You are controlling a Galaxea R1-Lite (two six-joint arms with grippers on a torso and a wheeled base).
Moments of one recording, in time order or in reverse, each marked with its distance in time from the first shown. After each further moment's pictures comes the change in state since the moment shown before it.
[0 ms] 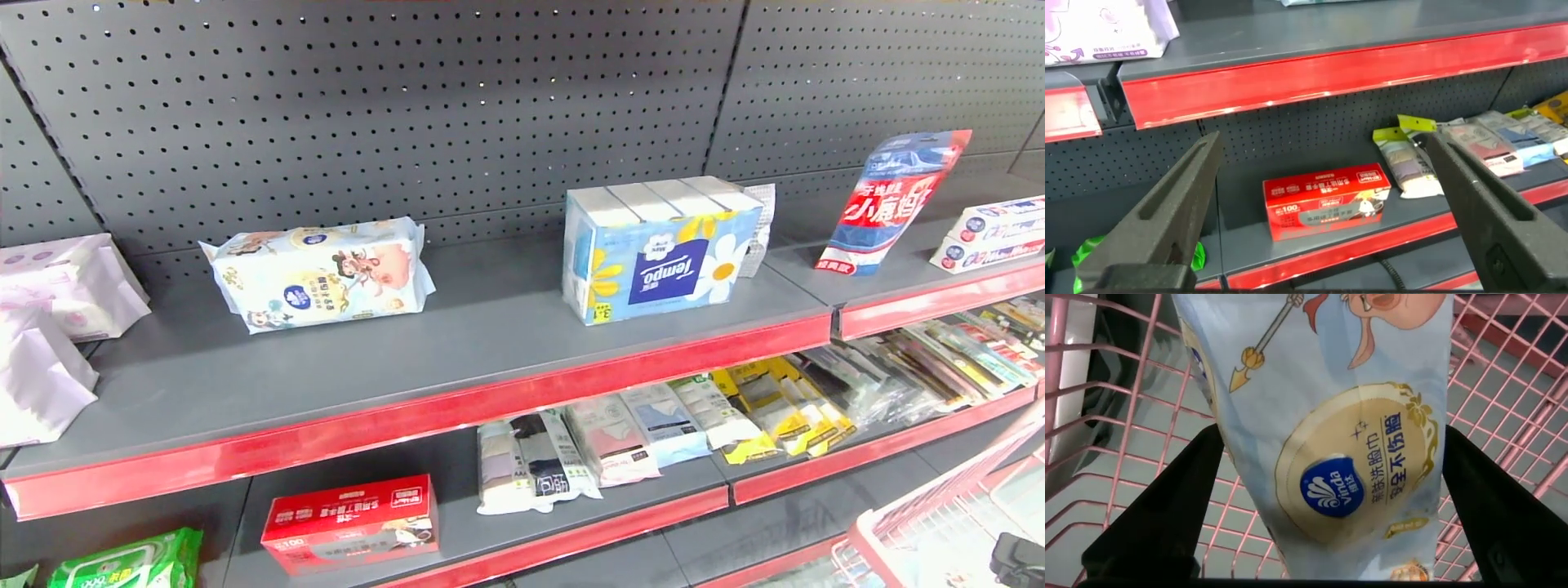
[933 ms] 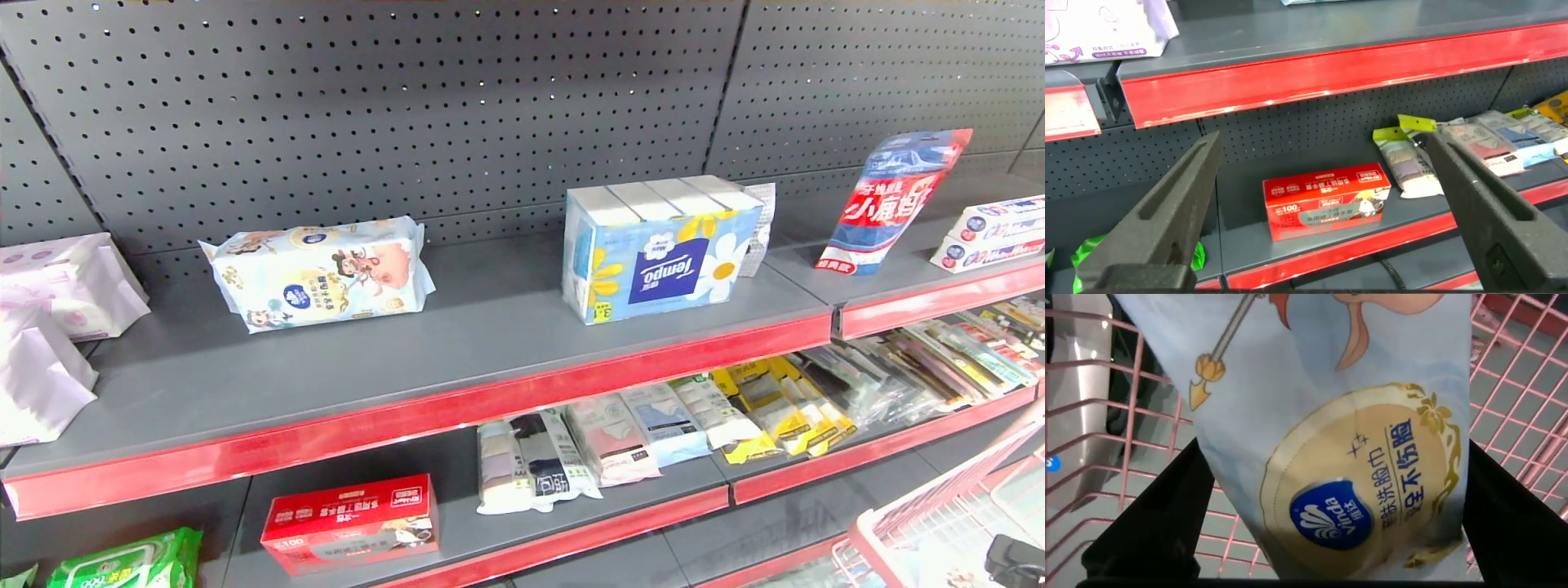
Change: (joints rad) left arm 0.000 0.000 0.000 0.000 0.000 0.001; right arm 0.000 0.058 -0.035 0.001 -0.011 0.022
